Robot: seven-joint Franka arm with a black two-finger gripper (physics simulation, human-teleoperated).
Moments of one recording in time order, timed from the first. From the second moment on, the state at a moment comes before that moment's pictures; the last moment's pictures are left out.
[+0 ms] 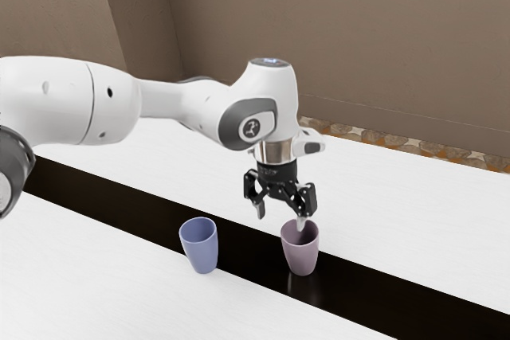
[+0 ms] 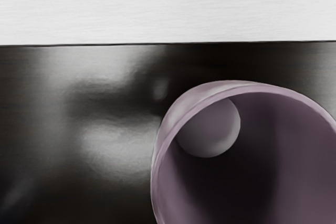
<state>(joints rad) -0.21 0.41 -0.19 -1.70 -0.03 1.99 -0.35</state>
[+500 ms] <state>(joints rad) -0.21 0.46 -0.18 -1.67 -0.03 2.01 -0.35</state>
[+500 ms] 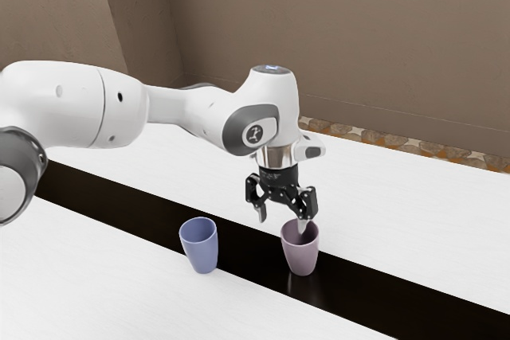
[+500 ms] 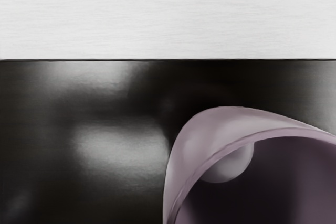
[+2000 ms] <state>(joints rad) -0.22 0.49 -0.17 -1.66 -0.02 2.01 -0.35</state>
